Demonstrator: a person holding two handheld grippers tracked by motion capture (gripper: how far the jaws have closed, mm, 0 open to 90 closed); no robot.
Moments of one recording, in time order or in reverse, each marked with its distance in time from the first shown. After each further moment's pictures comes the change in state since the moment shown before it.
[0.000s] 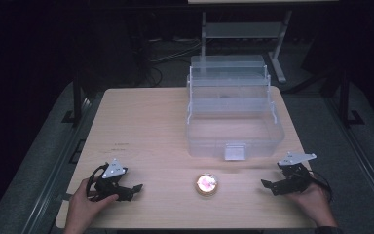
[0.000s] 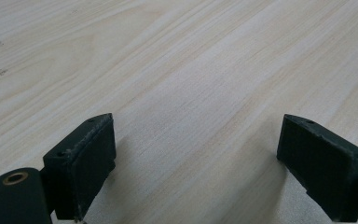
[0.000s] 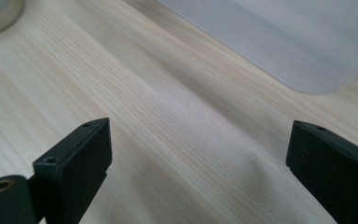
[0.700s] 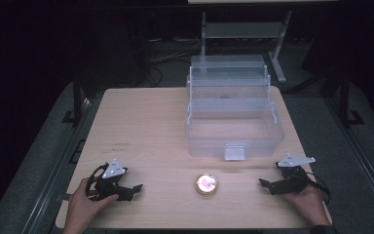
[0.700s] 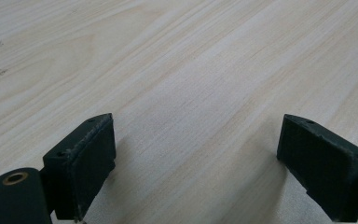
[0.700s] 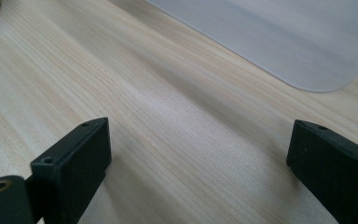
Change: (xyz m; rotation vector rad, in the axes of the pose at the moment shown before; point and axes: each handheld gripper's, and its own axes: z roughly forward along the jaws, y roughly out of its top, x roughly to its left) left arm 0.000 0.000 0.000 0.000 0.000 0.000; right arm -0.005 -0.016 0.019 -0.074 -0.005 0.033
